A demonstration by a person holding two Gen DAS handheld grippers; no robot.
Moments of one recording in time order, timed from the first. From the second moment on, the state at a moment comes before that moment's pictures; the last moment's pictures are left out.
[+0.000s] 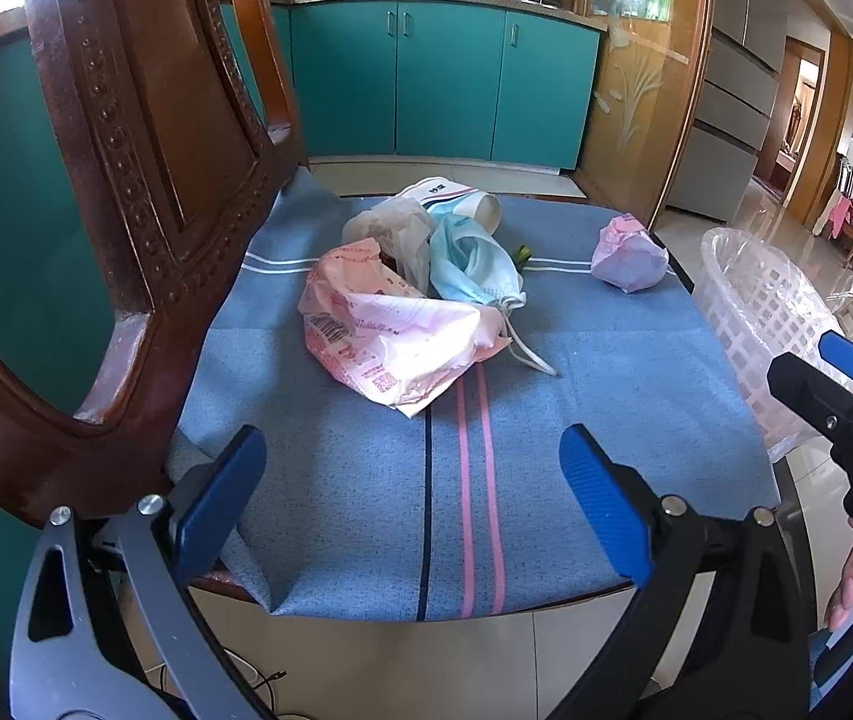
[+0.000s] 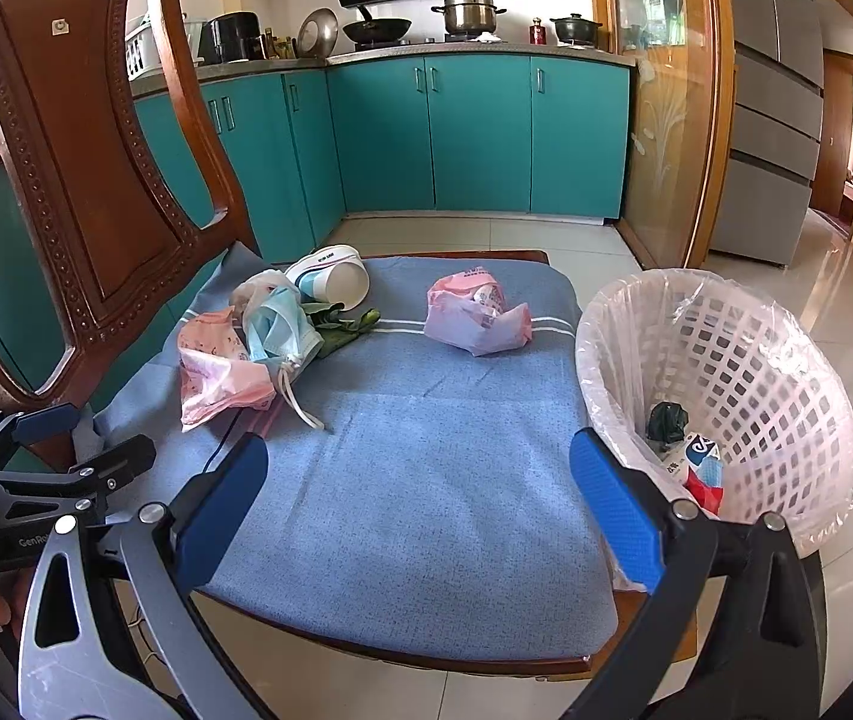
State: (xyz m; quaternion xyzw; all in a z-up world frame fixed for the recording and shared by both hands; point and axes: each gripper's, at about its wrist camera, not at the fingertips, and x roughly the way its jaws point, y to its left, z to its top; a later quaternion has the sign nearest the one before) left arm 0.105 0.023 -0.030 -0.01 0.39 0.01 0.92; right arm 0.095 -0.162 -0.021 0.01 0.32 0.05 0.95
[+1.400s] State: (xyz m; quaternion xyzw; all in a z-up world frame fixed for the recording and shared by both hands) left arm 0.113 0.054 0.013 -0.03 0.32 -0.01 0.95; right arm 0.196 -0.108 -0.054 0.06 0.37 0.12 0.92
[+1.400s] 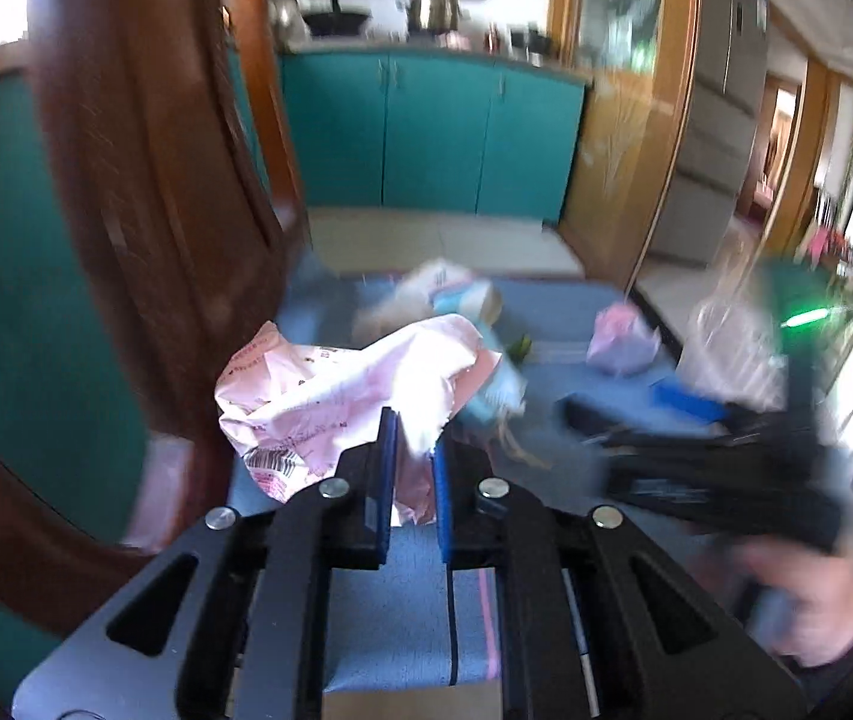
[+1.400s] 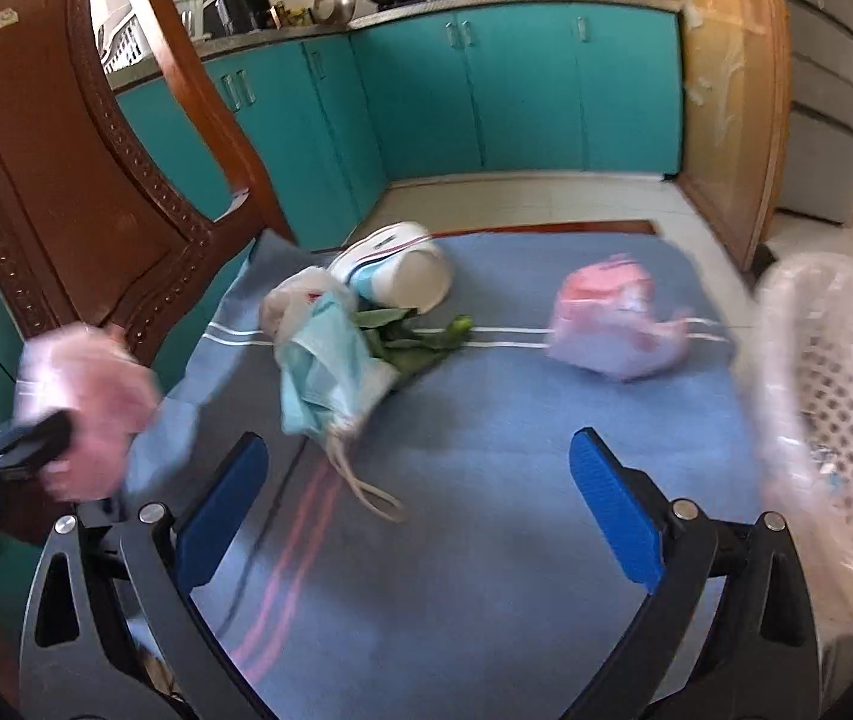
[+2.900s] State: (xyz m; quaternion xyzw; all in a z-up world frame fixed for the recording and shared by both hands) left arm 0.098 0.012 0.013 -0.02 0.29 -0.08 0.95; right arm 0.110 -0.158 -0.011 0.08 0.33 0.15 0.93
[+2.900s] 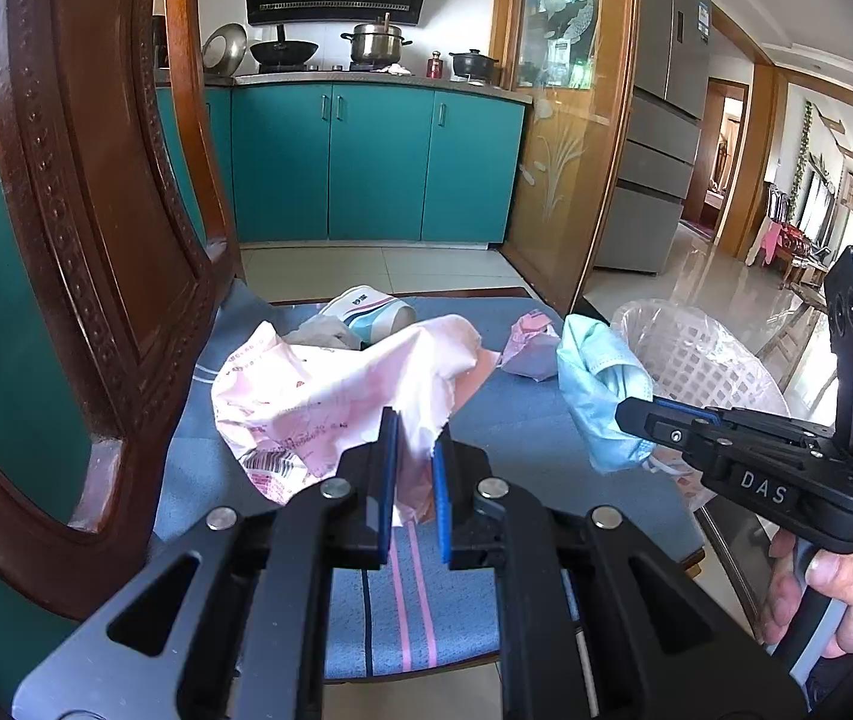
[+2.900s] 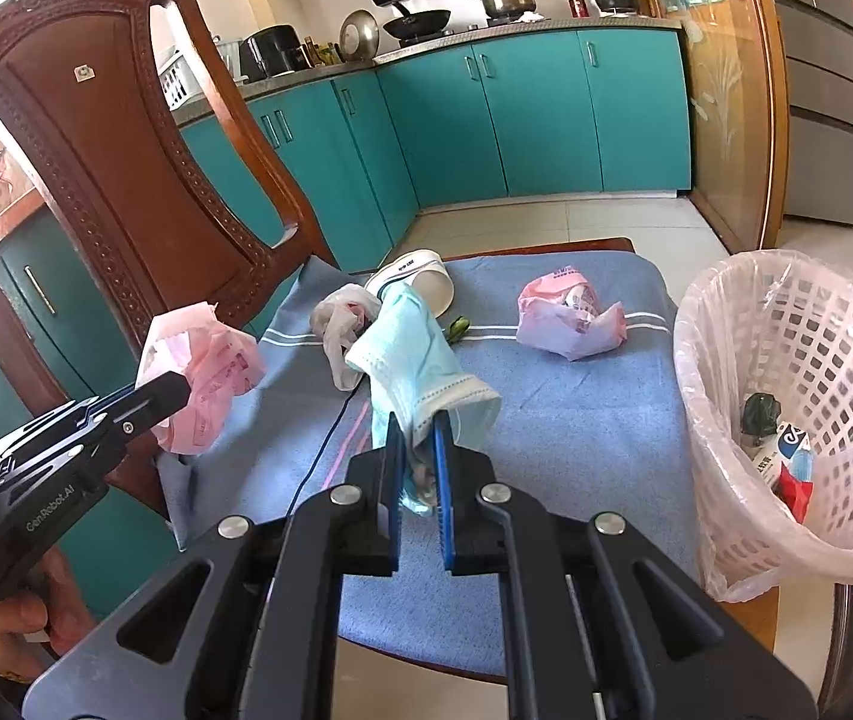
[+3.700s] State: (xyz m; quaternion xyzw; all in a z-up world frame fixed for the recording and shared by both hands) left arm 0.094 0.002 0.014 -0.01 0.28 -0.09 0.95; right arm 0.125 -0.303 0.004 0.18 0.28 -0.01 0.94
